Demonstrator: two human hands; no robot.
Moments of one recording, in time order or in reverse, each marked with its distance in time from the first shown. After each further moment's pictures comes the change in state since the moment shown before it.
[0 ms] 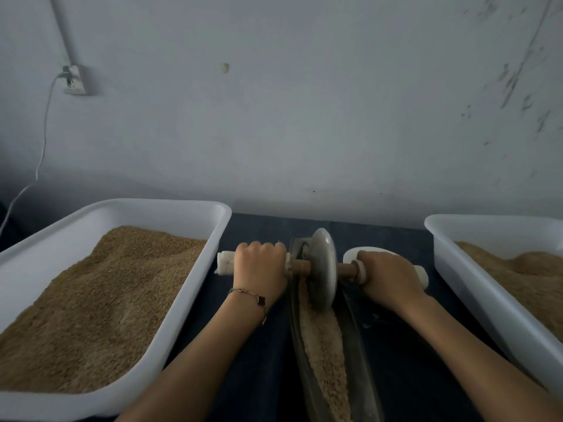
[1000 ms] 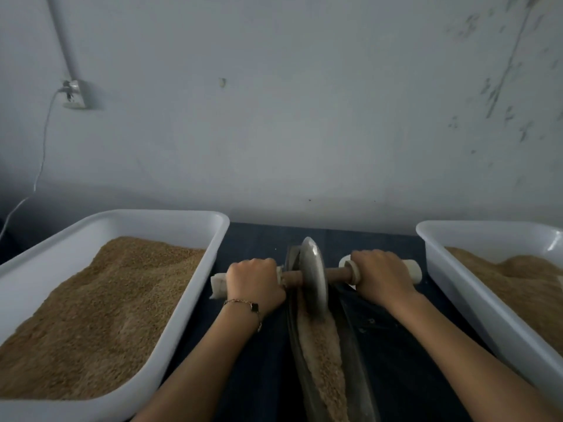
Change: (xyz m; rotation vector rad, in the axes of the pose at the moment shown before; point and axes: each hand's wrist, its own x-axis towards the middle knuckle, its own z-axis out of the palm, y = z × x) left_hand -0.007 -0.004 0.001 -0.143 -0.137 -0.075; right_hand 0.007 -0.007 -0.007 -0.167 0.039 -0.029
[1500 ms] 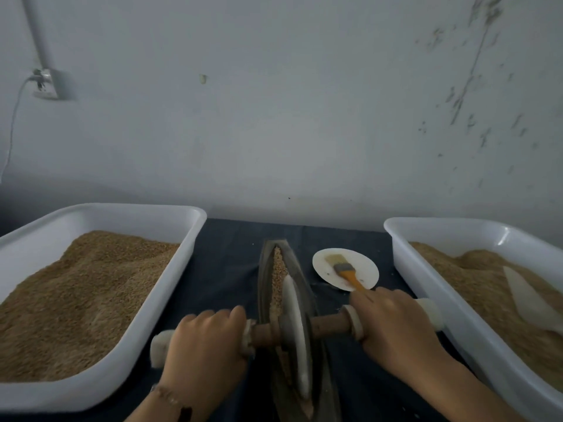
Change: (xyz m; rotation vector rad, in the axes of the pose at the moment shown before) left_hand -0.120 0.005 -0.033 -0.084 0.066 0.208; right_hand -0.121 -0.008 -0.054 0.010 -0.028 -0.065
